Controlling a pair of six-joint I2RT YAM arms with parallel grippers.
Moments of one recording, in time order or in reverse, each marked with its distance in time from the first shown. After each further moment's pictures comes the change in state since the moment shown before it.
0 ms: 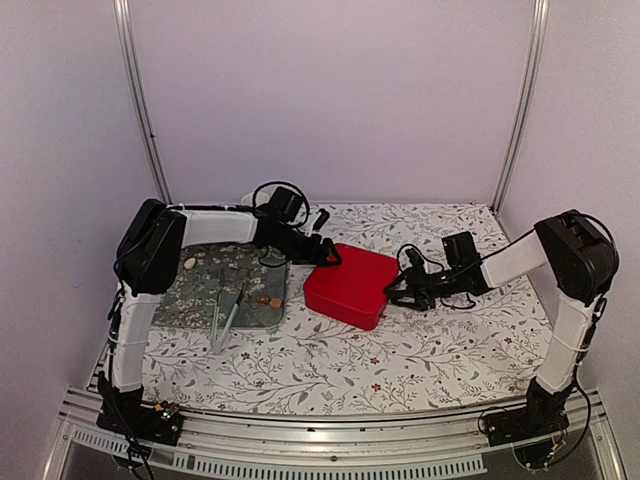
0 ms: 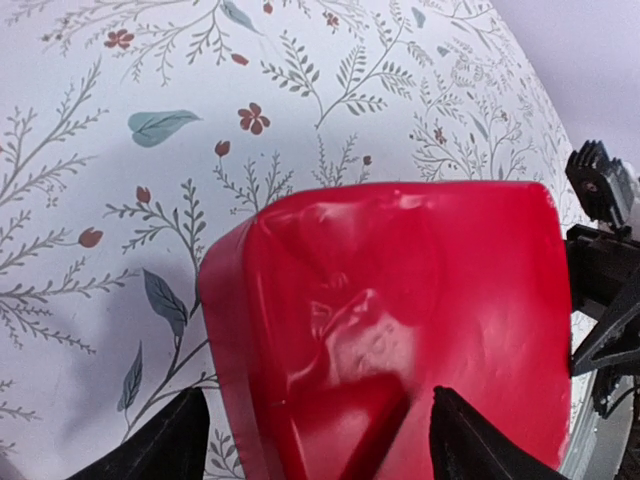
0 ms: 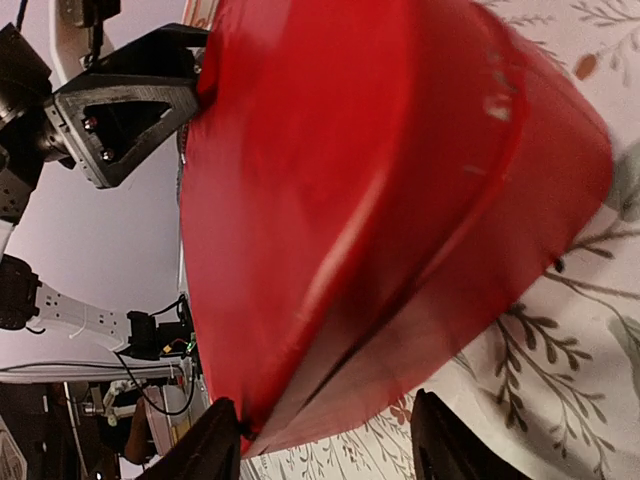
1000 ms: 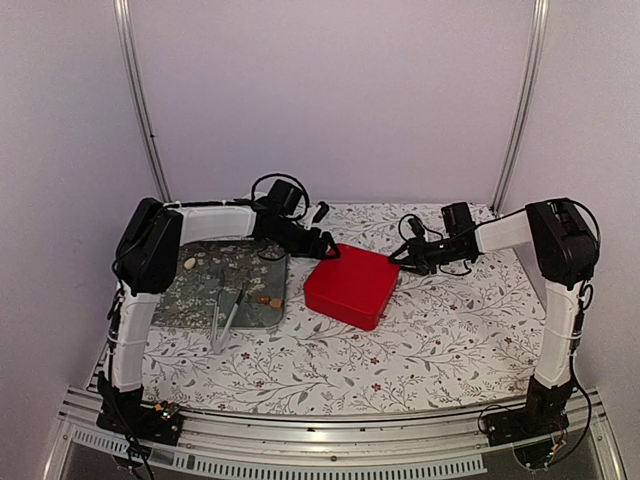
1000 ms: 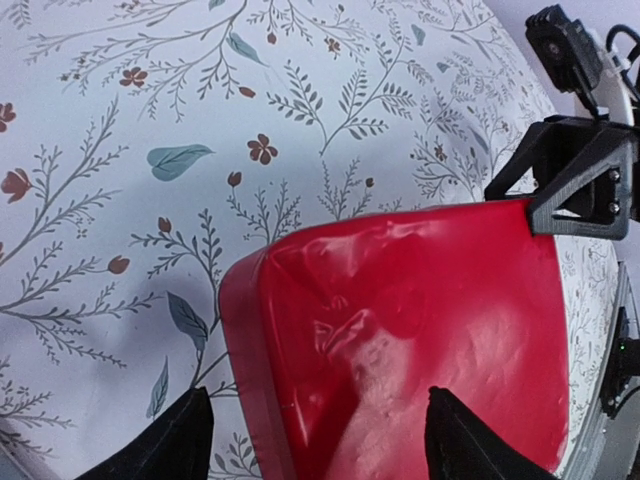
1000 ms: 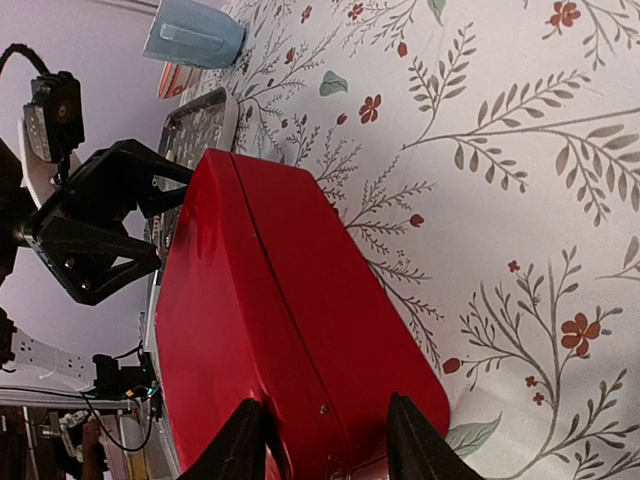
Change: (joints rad) left arm 0.010 -0.004 0.057 -0.052 -0.022 0.042; right arm -0.093 0.177 0.383 -0.286 0.058 -0.207
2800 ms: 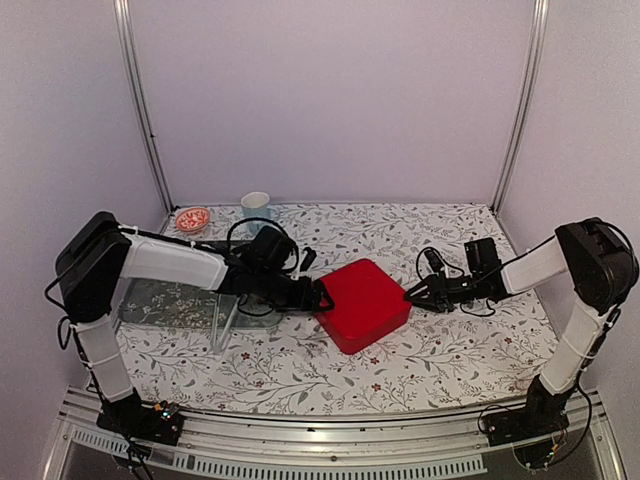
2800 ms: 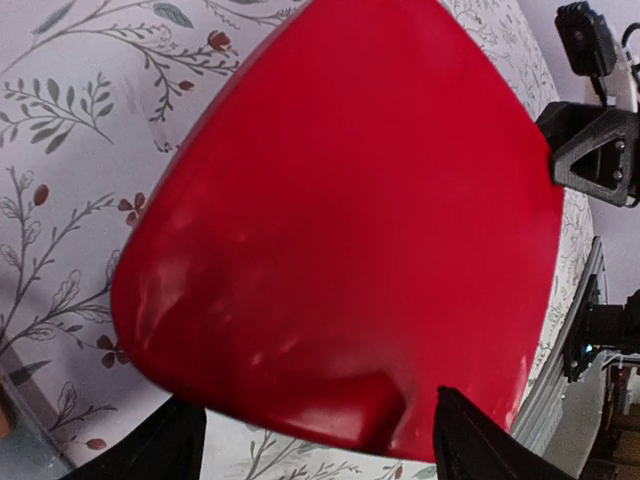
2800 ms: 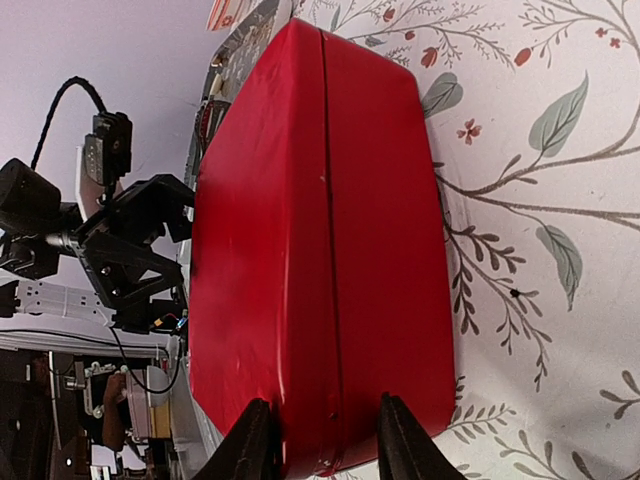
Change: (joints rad) left arm -0.201 -0.452 -0.703 0.256 -0.154 -0.339; right arm 0.006 -0.302 -0.529 0.241 -0.128 0.037
